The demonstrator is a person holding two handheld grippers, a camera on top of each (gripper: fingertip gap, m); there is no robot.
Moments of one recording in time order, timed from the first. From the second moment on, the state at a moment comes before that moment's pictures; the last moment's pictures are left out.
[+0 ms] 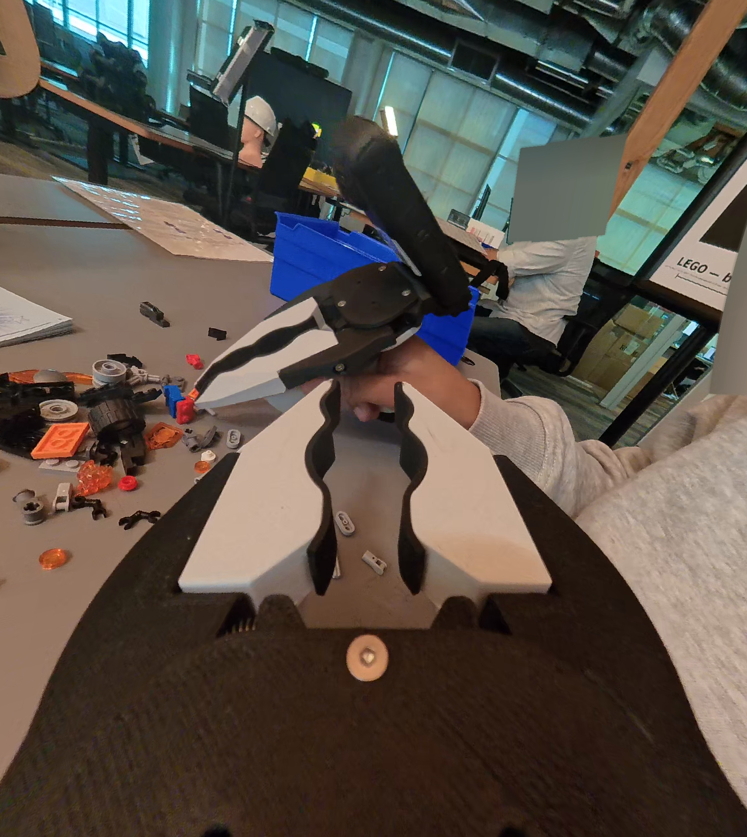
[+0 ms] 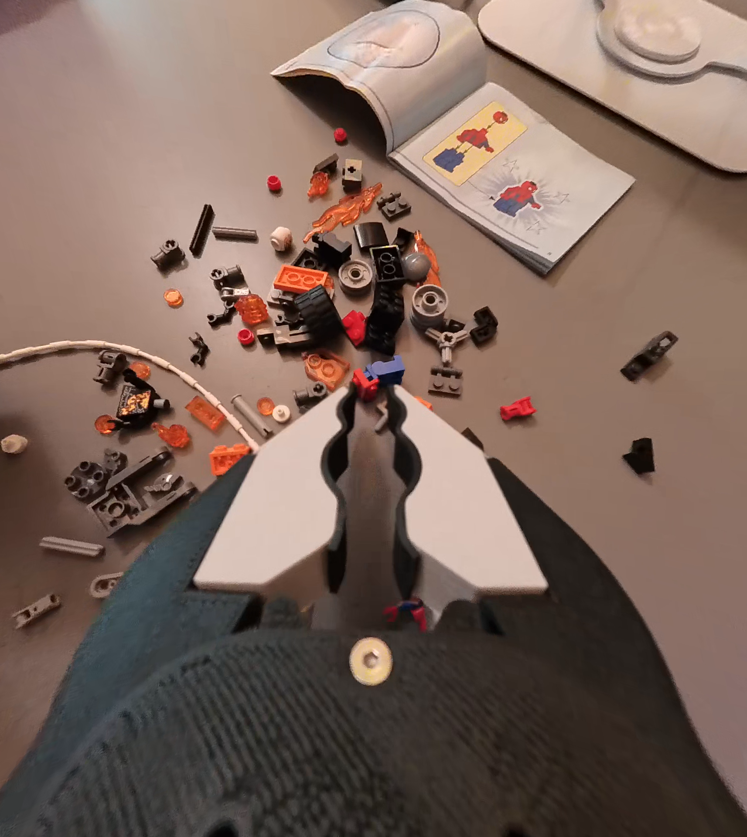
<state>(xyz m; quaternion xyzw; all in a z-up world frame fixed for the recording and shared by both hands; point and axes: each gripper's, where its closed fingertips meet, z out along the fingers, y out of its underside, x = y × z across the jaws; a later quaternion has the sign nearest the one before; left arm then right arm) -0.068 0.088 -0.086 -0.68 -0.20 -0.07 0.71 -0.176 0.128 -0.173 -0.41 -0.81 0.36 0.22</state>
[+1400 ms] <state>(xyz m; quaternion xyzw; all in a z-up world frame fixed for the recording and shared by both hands) -0.058 0.058 -0.042 -0.48 -0.19 -0.37 0.77 -0.047 0.045 -0.053 -0.11 -0.67 0.70 -0.20</state>
